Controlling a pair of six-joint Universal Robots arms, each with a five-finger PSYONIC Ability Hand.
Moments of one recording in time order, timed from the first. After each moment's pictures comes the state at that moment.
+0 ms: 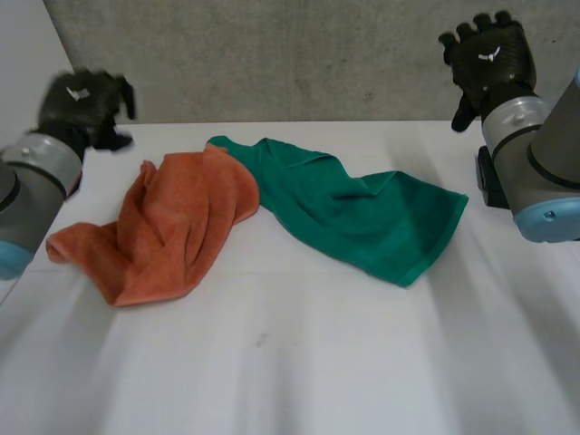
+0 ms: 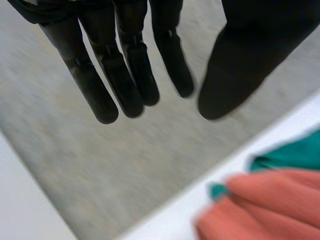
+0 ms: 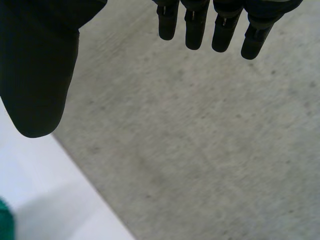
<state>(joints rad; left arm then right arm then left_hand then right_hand) 4.56 -1.91 -1.40 3.40 -1.35 3.37 1.87 -1.06 1.10 -0.23 1.54 2.62 0.86 0.88 0.88 0.90 0.72 0.22 0.20 0.20 0.20 0.04</state>
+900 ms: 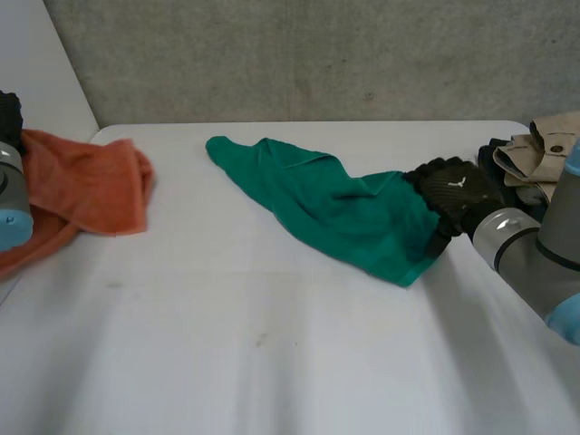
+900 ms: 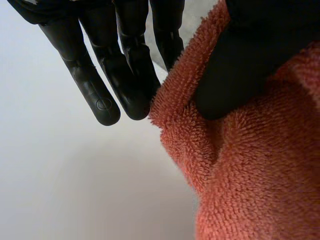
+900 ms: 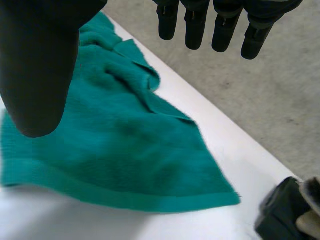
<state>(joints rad) 4.74 -2.27 -1.10 3.54 -1.71 3.78 1.83 -1.16 1.52 -0.09 1.35 2.72 1.13 1.19 1.19 1.20 0.95 0.22 0.20 0.20 0.20 0.04</state>
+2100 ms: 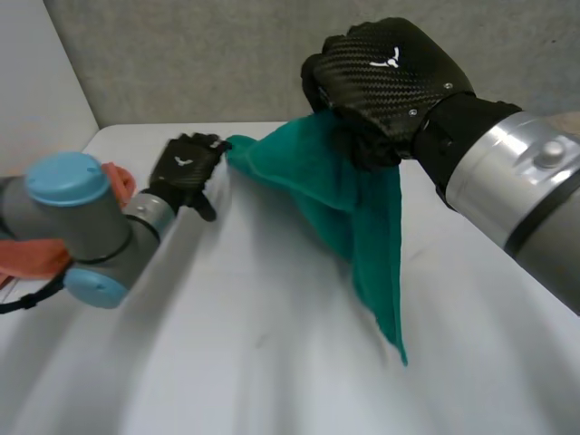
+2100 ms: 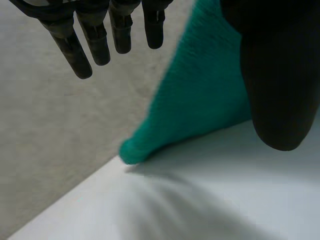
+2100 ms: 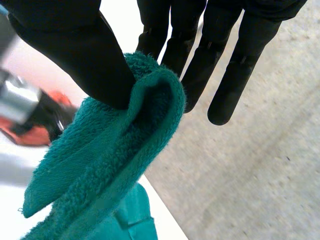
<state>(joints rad) 4.37 -2.28 -1.29 3.52 -1.33 3.42 2.16 -1.55 1.33 0.12 1.26 2.80 0.20 0.21 0.21 0.21 0.05 1.11 1.17 1.19 1.19 0.99</state>
